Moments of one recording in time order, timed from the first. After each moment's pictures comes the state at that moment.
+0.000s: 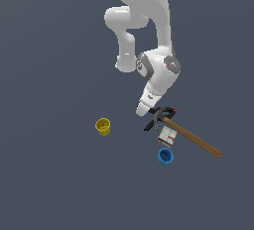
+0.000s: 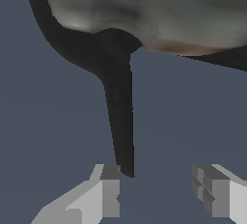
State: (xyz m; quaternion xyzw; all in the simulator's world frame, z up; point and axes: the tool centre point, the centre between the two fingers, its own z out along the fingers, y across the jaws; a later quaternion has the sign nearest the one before) arm -0.112 0.091 0.069 0.86 0.50 -0.11 0.07
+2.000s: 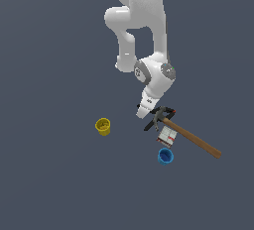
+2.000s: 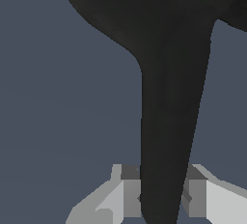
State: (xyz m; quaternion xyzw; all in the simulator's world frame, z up) arm -0.132 0.089 0.030 0.83 0.54 -0.12 0.06
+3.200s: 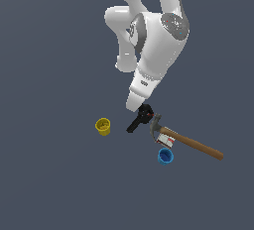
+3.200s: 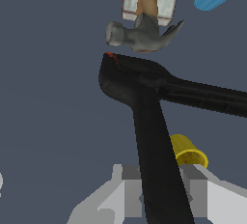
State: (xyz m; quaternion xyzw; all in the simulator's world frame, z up) arm -0.042 0.039 0.218 0.83 0.54 -0.12 0.06
